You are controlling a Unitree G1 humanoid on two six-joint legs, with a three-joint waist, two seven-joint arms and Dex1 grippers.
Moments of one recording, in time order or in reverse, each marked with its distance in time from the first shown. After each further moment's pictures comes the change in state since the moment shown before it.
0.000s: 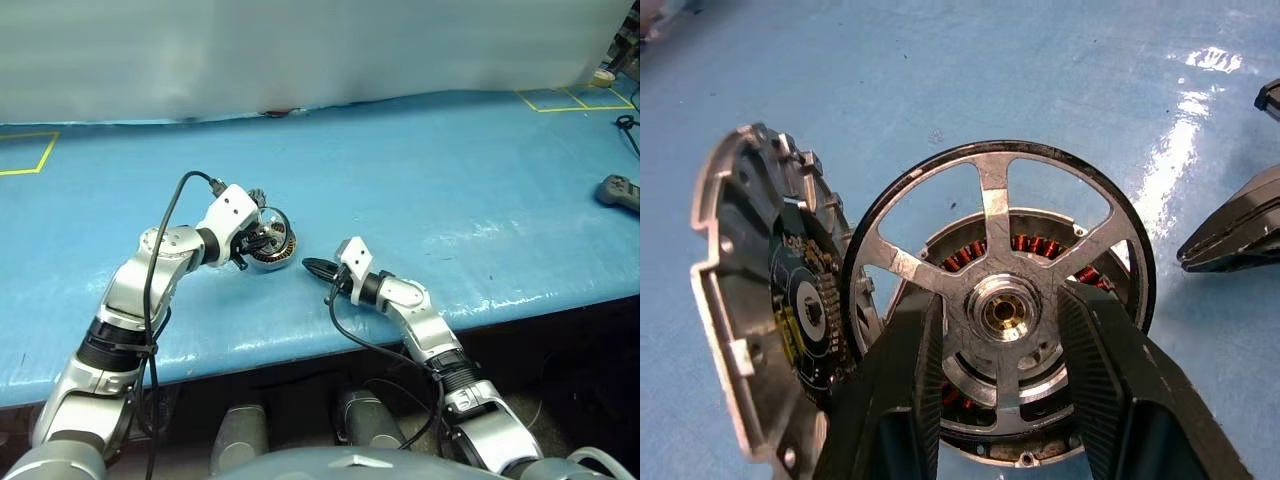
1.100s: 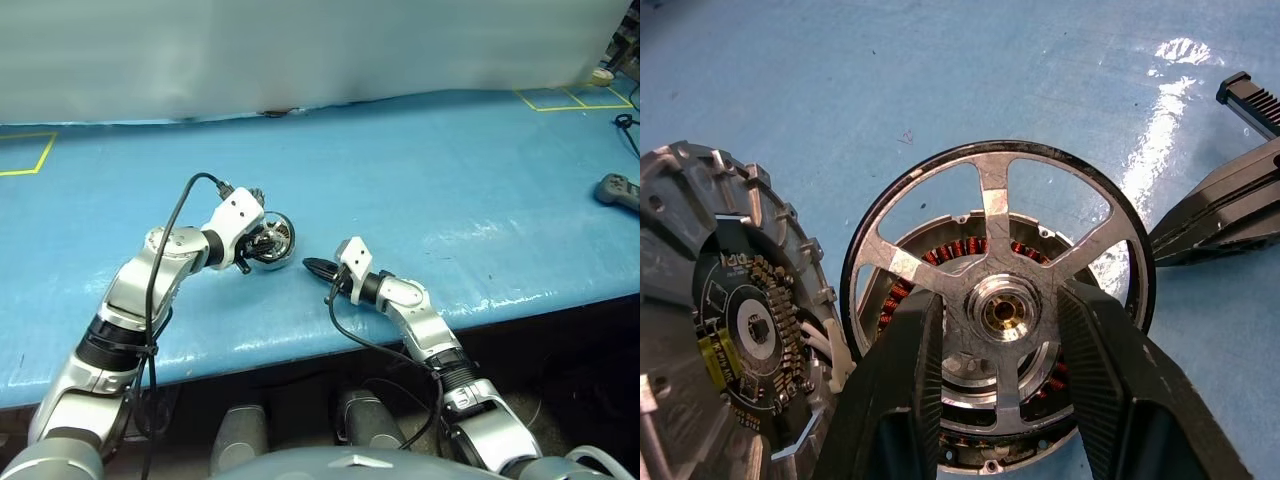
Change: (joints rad) left arm -0.010 0.026 -0.048 -0.003 -0.006 0.041 -0.001; right arm -0.002 0.001 -0.005 0.014 -0.009 -0.015 0.001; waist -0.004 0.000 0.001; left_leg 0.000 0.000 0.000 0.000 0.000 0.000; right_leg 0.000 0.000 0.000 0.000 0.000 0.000
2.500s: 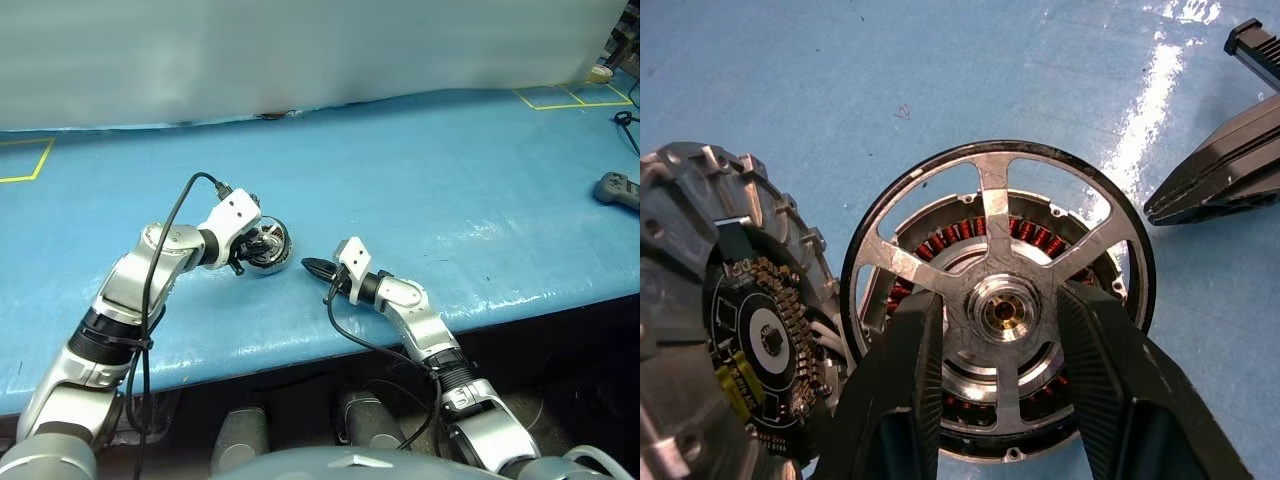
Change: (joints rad) left arm -0.032 0.048 -0.030 0.018 0.001 0.037 -0.049; right arm -0.001 0.011 -0.002 0.003 -0.009 -0.003 0.000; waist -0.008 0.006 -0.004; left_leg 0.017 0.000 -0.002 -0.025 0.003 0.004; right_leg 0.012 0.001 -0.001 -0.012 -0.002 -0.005
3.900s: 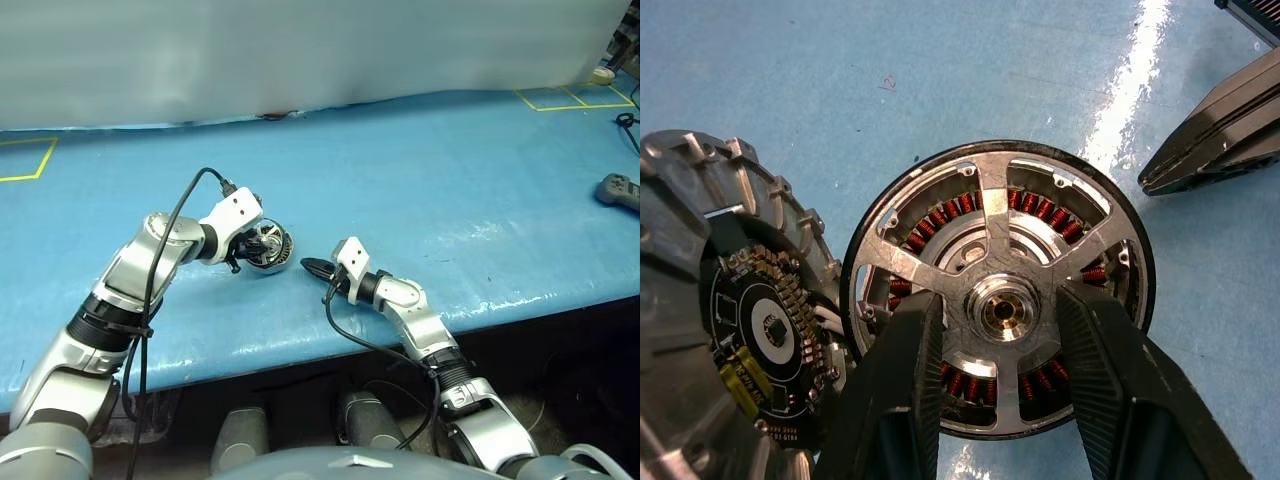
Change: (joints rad) left arm -0.071 0.040 -0.065 0.072 0.034 0.001 -0.081; right arm -0.007 0.005 -0.001 0.012 -0.013 -0.003 -0.004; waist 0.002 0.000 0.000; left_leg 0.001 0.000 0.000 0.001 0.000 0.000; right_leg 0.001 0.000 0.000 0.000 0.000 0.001
